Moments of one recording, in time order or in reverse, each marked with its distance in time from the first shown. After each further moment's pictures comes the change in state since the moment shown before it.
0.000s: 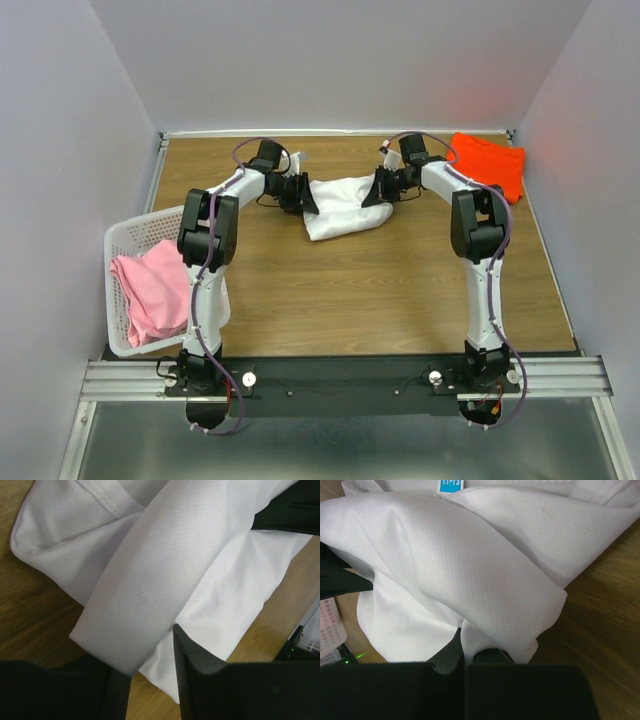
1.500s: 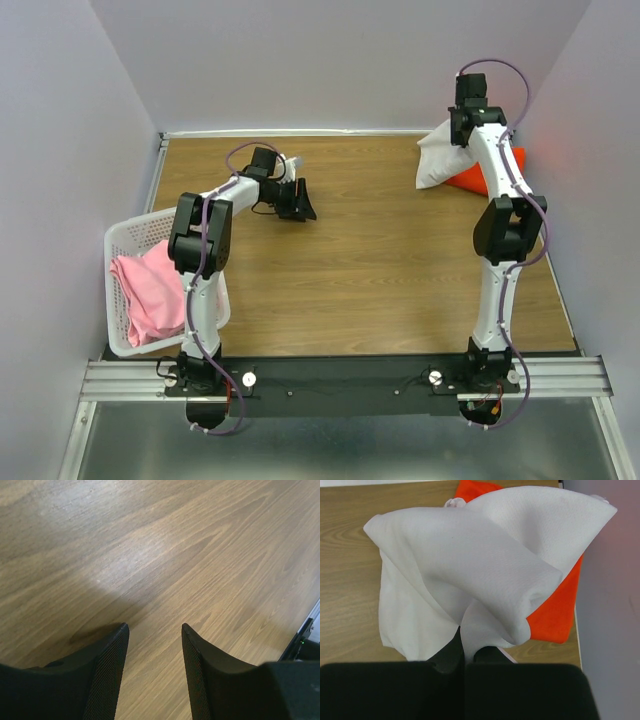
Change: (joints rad) left arm 0.003 -0.101 -0.161 0.090 -0.001 0.035; right arm -0.163 -0.107 0.439 -0.269 1.026 -0.274
